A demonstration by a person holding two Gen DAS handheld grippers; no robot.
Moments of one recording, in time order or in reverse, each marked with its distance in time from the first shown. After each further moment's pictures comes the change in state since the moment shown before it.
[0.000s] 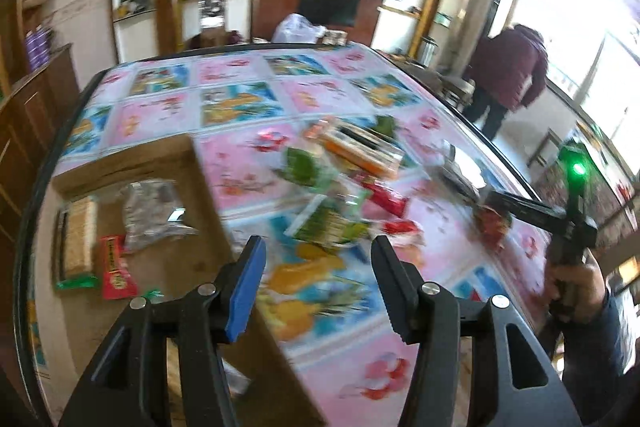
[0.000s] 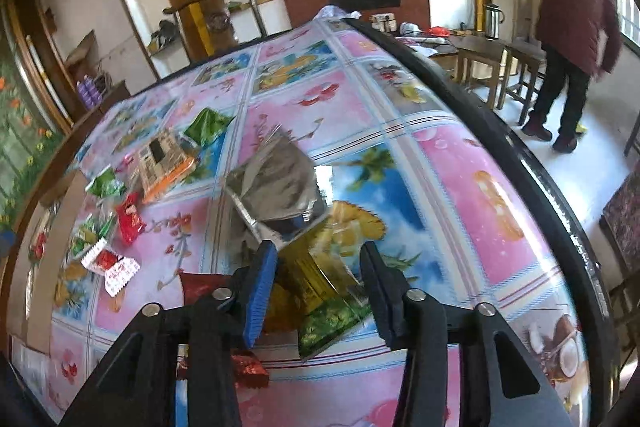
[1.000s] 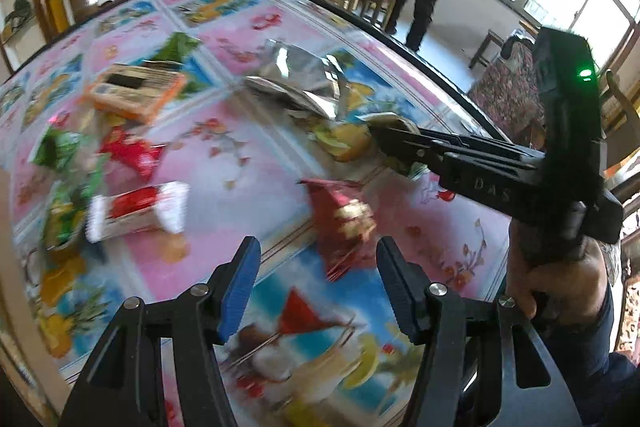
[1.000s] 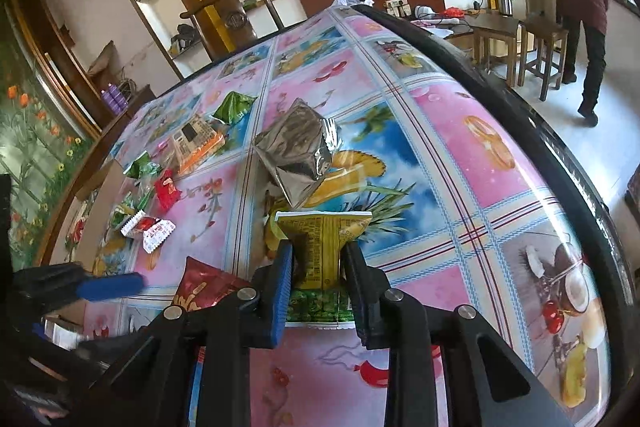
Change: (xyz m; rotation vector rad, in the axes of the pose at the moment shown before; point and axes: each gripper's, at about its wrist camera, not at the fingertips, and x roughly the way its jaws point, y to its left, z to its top) left arm 0.108 -0.180 -0.019 0.213 0.284 -0.180; right arm -0.029 -0.018 -0.031 0.068 0.003 0.116
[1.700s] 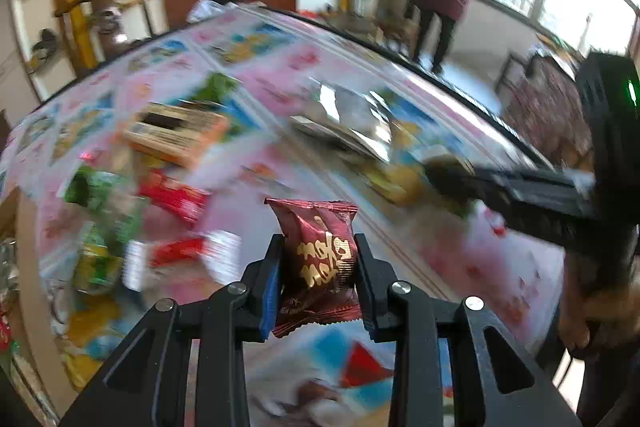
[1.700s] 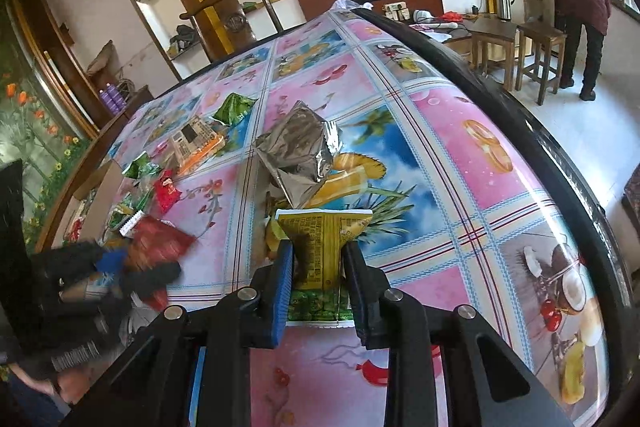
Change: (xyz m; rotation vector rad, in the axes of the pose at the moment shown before) left arm -0.003 0.028 0.004 0.014 -0.181 0.147; right arm 0.002 0.011 0.000 0.000 -0.002 -0.011
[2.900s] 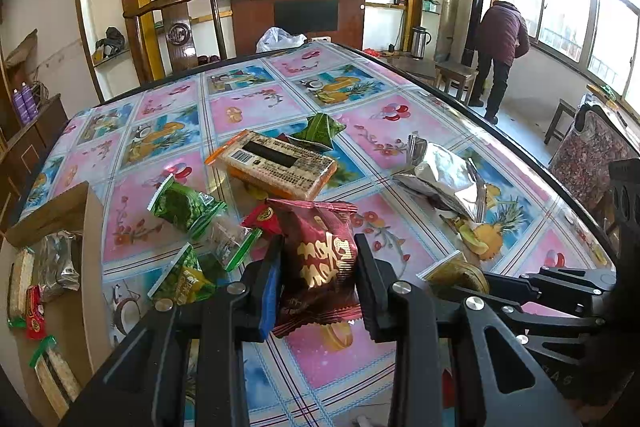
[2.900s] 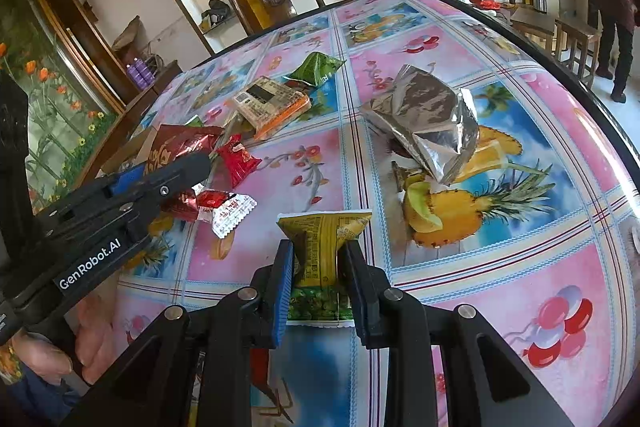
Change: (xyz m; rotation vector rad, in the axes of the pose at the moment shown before) left arm -0.020 0.049 0.007 -0.105 -0.125 0.175; right arm 0.032 0.067 -0.011 -0.046 0.071 0.084
